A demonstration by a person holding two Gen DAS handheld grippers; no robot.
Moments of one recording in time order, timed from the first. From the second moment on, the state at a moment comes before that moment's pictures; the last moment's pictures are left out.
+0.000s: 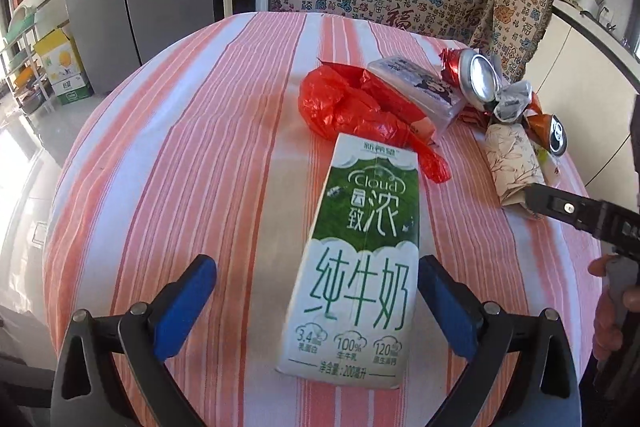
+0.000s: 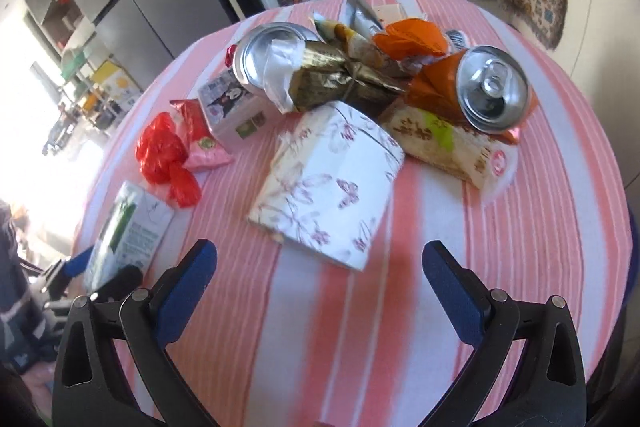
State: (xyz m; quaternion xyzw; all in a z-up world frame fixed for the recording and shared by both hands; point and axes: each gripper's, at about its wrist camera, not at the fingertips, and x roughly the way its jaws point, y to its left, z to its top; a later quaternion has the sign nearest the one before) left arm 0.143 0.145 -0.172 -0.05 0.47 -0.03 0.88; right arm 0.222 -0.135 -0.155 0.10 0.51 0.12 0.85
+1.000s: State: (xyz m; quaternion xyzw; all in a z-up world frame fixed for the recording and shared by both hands) left arm 0.106 -0.074 -0.100 0.01 0.41 -0.23 0.88; right arm 0.130 -0.356 -0.110 0.12 0.45 0.05 0.88
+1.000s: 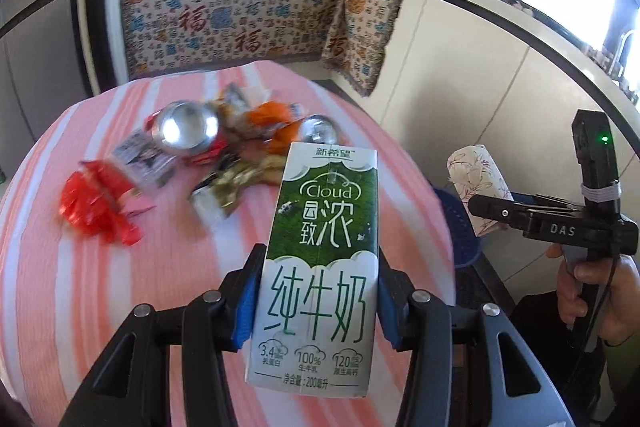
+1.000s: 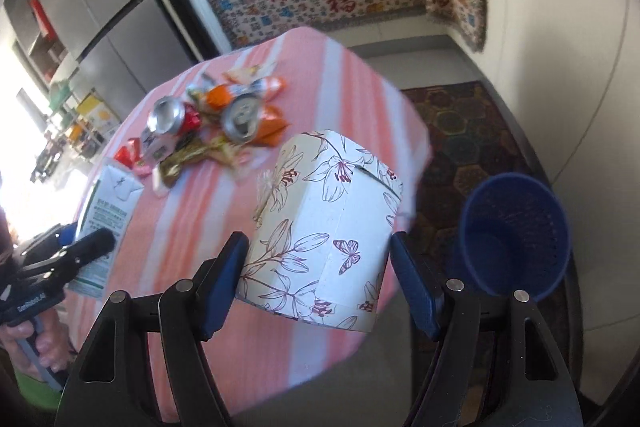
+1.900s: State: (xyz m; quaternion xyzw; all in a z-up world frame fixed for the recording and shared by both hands) left arm 0.233 -0.464 -0.252 0.05 0.50 -0.36 0.79; right arm 0.179 -0.612 -0.225 0.22 0.50 -0.08 0.83
